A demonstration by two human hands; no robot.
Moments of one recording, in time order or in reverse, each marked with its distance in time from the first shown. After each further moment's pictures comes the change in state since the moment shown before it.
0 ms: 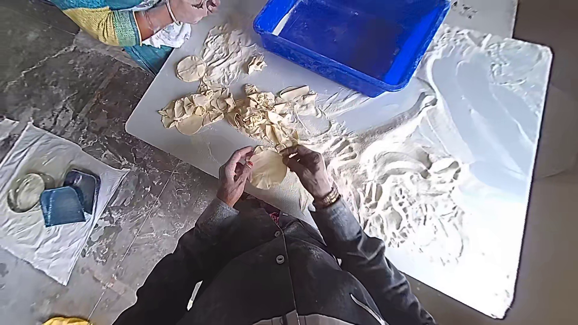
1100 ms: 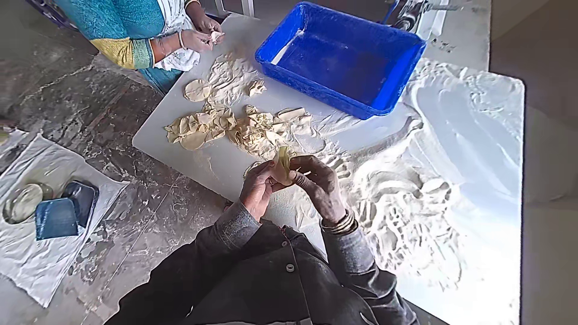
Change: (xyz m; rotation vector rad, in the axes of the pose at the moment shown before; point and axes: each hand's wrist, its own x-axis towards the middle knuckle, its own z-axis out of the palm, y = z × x) left_hand 0.020 0.098 0.062 -0.903 0.065 -0.579; right_hand -0.007 -0.037 -0.026 0.027 0.049 -0.117
